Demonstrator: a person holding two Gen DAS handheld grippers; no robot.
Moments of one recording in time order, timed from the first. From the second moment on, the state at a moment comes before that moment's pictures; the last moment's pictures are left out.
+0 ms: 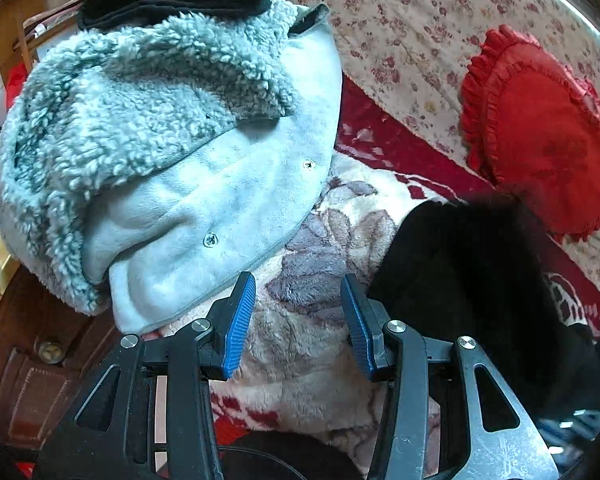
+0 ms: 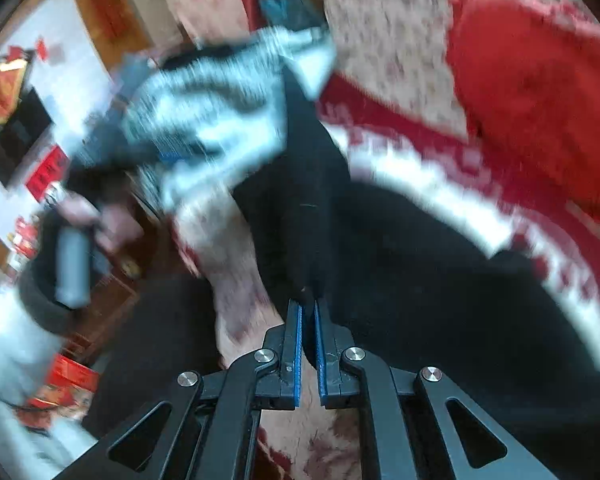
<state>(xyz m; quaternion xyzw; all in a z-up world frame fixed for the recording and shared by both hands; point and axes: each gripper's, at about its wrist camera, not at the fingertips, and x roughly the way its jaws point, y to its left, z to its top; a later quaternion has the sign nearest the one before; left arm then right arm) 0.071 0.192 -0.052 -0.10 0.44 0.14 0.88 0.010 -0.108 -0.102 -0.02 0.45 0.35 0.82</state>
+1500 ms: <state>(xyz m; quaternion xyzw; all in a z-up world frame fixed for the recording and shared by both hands) 0.074 0.171 -0.064 -0.10 0.47 0.09 0.87 0.062 -0.198 -0.042 0.07 0.41 0.27 0.87</state>
